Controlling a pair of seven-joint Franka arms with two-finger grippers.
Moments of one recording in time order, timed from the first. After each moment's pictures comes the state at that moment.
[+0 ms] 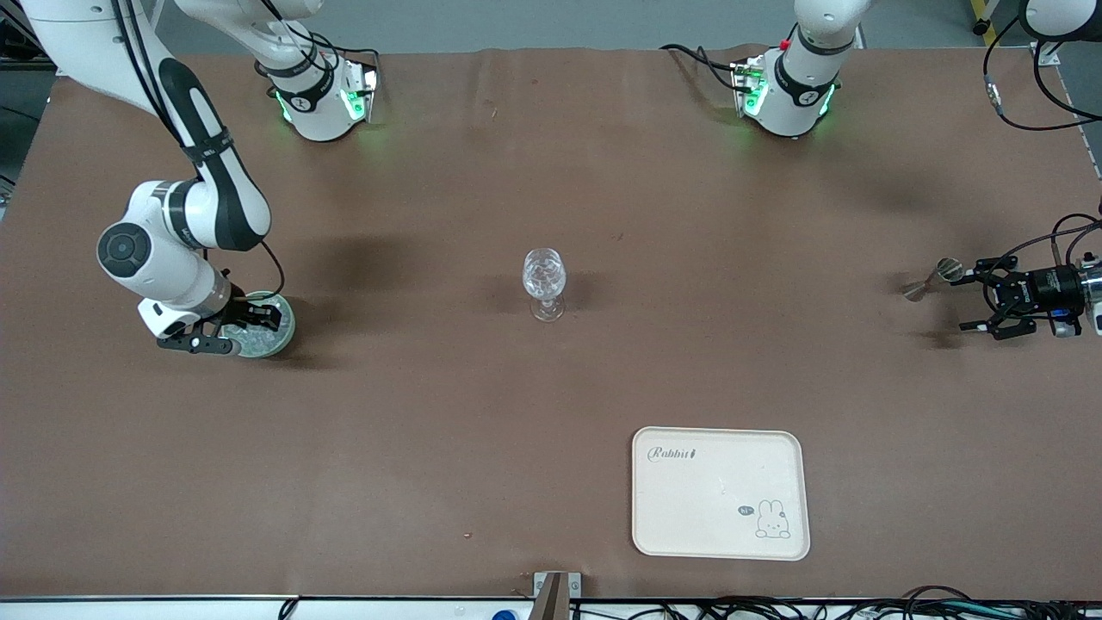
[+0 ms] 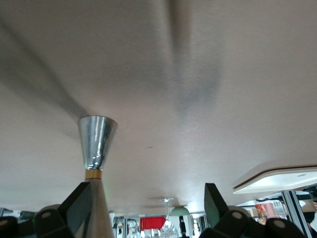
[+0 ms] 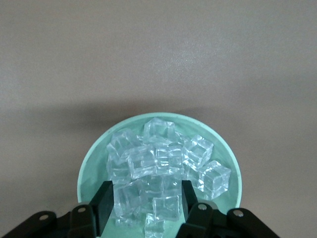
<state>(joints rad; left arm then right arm) 0.74 0.76 -0.04 -1.59 -0.62 1.61 -0.47 0.02 0.29 -0.08 -2.26 -0.03 2.52 0.06</state>
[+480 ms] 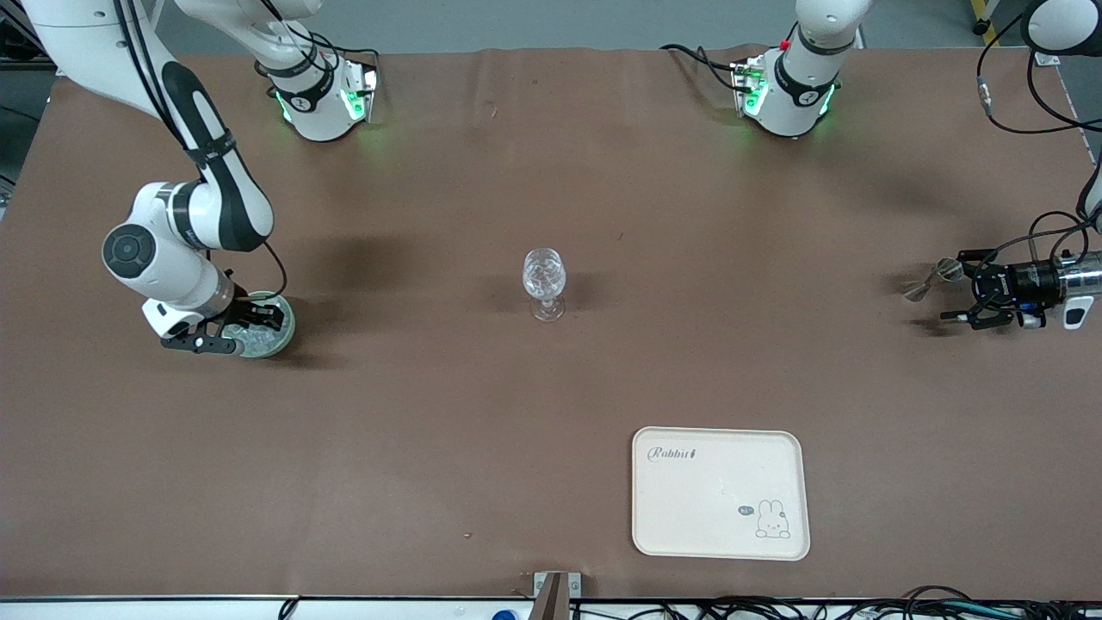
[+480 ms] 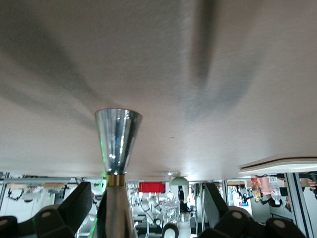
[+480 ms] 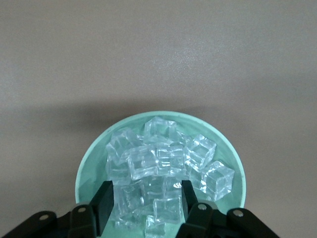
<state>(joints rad) 0.76 0.83 -0.04 -1.59 -0.65 1.51 -0.47 0.02 0.30 -0.08 -2.27 -0.03 2.53 0.06</state>
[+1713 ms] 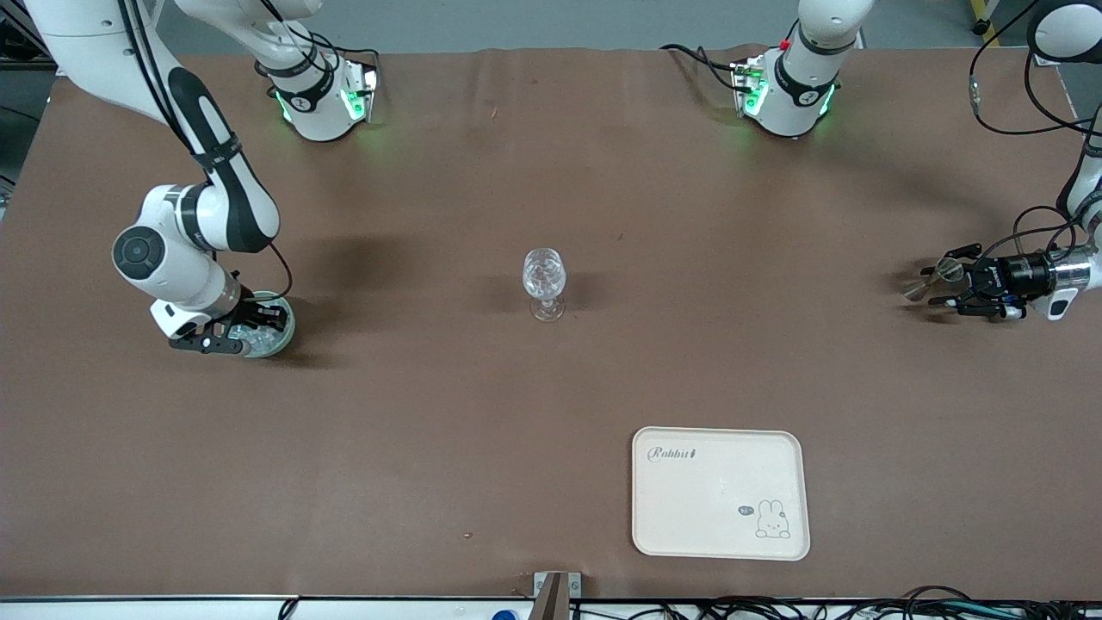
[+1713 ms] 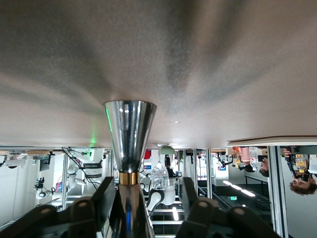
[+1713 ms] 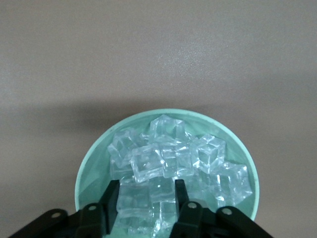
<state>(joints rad) 0.83 0.88 -0.05 -1.59 -0.73 1.42 -0.46 0.02 0.32 -0.07 -2.28 -0.02 2.56 0.07</state>
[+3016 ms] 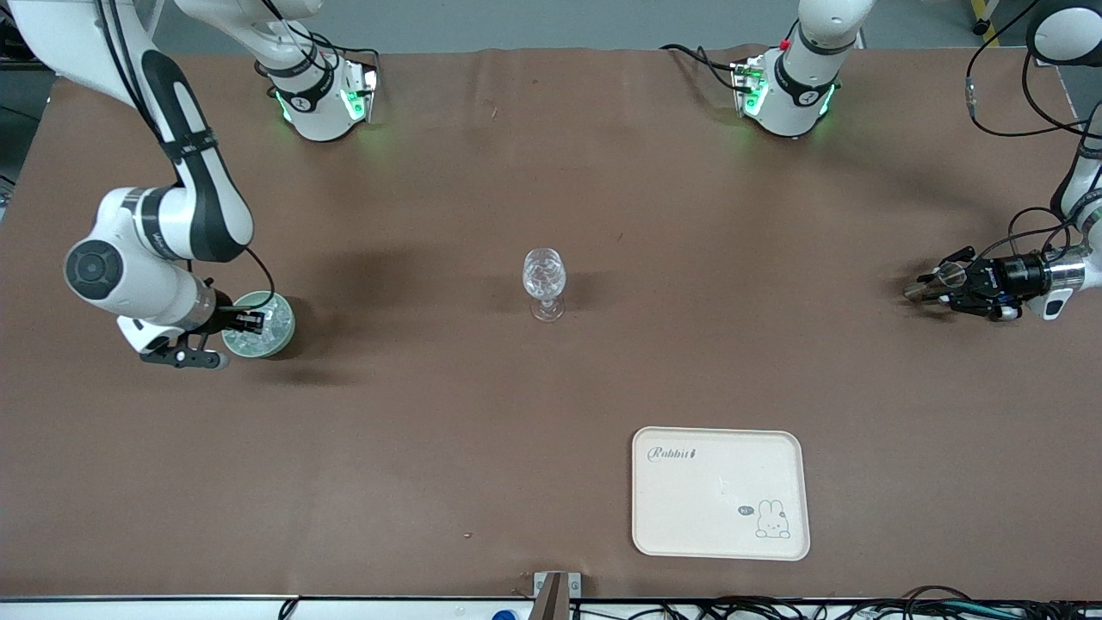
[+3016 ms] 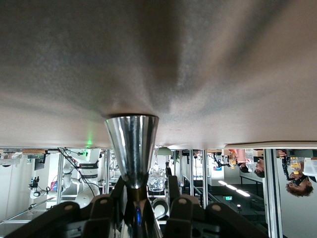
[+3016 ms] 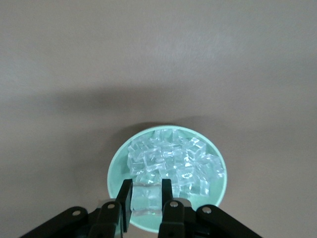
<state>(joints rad) 0.83 0.89 -0.05 -1.60 -0.74 1.43 -0.46 0.02 0.27 -0.07 -2.06 -0.02 2.23 0.07</state>
